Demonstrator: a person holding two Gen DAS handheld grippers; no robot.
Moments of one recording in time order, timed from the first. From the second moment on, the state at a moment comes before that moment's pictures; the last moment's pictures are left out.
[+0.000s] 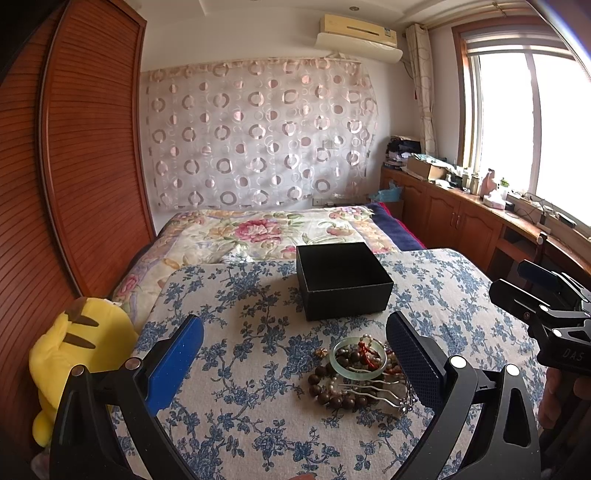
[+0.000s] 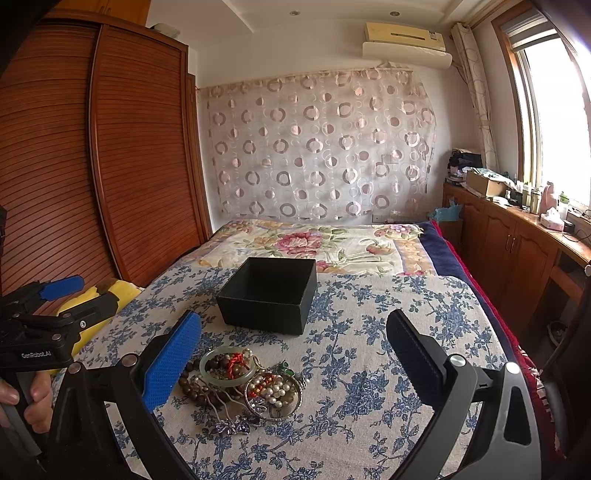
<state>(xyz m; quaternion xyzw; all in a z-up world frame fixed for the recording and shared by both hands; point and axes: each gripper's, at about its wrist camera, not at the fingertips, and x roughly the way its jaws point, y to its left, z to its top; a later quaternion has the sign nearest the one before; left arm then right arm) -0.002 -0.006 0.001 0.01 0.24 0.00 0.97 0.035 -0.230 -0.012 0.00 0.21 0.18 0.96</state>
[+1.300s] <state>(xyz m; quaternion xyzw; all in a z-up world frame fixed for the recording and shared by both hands) -0.003 -0.013 0.003 0.00 0.24 -0.01 0.97 0.032 -0.226 -0.011 0.00 0.21 0.18 0.96</state>
